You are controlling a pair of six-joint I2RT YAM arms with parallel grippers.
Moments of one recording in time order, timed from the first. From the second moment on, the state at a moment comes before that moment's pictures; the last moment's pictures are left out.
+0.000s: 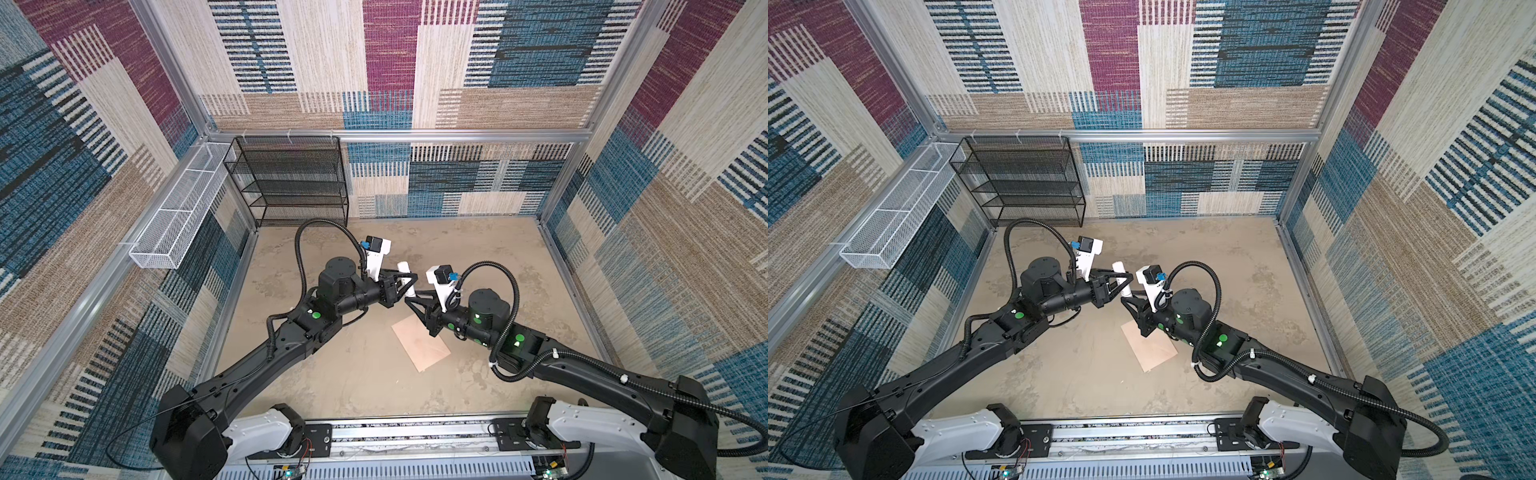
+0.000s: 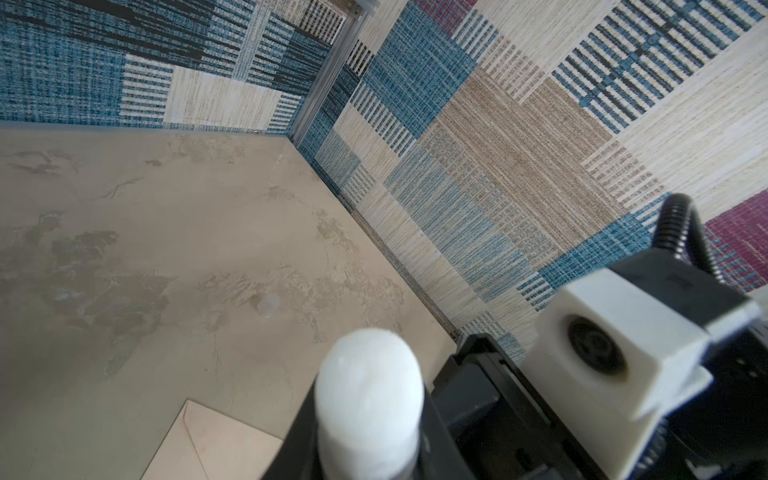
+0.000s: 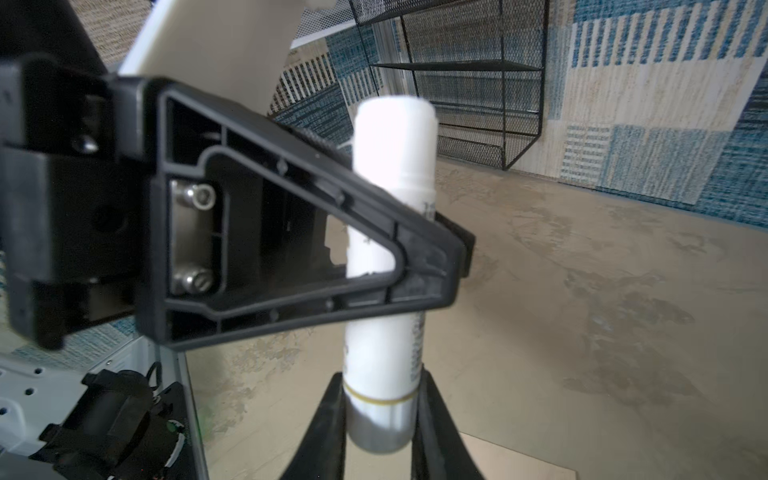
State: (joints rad) left arm -0.65 1.20 0.93 0.09 0.40 -0.55; right arm 0.93 1.08 0.75 0.15 0.02 0.24
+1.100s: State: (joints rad) left arm -0.56 1.14 0.94 0.05 0.47 -0.52; right arm 0.74 0.98 0.67 0.19 -0.29 0.12
